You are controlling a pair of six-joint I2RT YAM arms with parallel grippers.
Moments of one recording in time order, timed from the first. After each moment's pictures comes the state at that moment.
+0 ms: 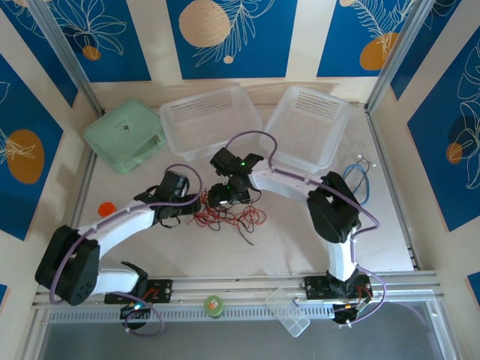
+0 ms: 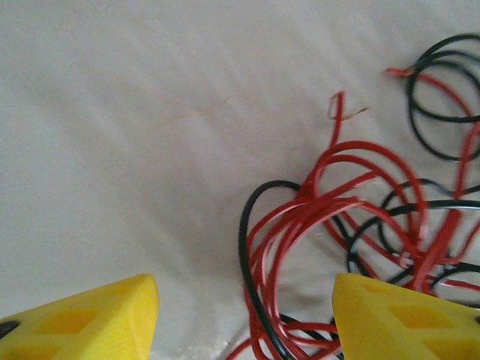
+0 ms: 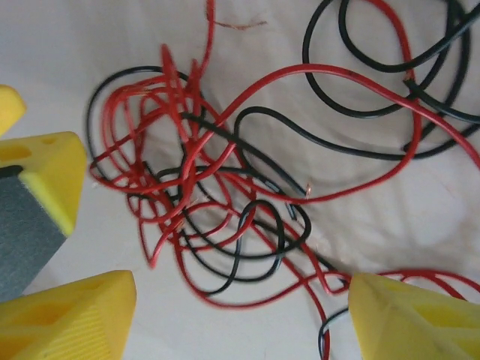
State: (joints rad) left arm -0.49 1.31 0.65 -0.36 -0.04 -0.53; right arm 0.86 1.96 1.50 -0.84 -0.17 0.60
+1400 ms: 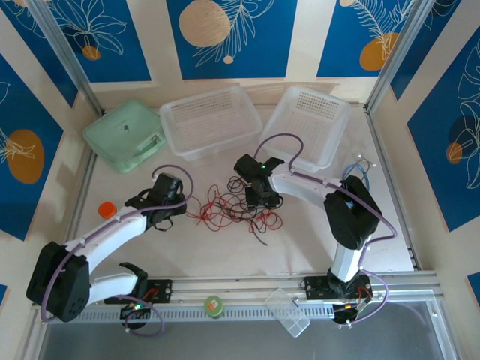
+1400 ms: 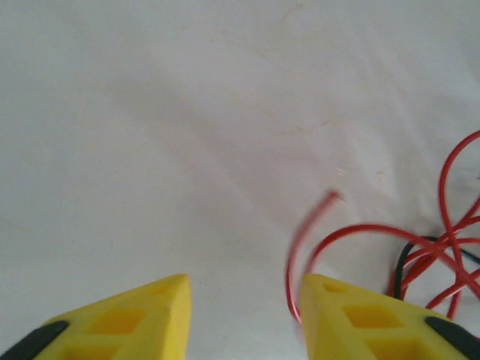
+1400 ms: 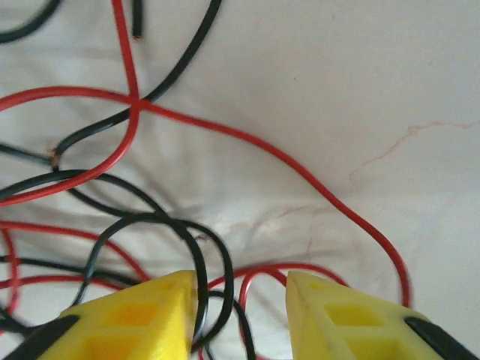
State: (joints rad) left arm -0.47 1.15 0.64 -0.47 -0.20 -0.57; right arm 0.76 1.74 1.27 -0.94 0.05 0.67
